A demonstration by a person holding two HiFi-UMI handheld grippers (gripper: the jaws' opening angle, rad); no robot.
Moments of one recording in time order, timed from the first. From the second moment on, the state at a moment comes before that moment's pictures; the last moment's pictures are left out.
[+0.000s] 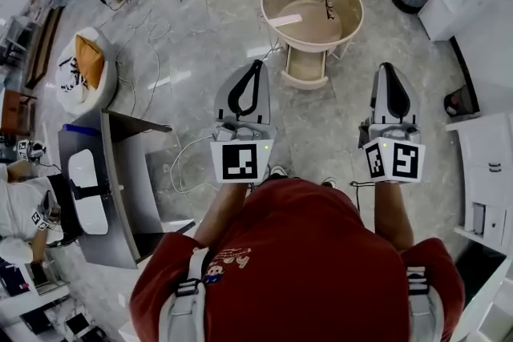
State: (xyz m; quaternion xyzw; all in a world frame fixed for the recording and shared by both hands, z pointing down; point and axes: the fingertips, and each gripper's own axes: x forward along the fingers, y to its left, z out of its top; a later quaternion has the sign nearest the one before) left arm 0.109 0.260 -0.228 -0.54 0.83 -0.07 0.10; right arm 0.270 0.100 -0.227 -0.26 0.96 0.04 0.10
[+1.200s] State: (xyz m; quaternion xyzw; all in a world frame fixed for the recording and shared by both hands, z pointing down) left arm 0.004 0.238 -0.185 -0.56 0.83 -0.07 0.07; right arm 0.193 0.077 -0.181 -0.32 0.94 0.01 0.06
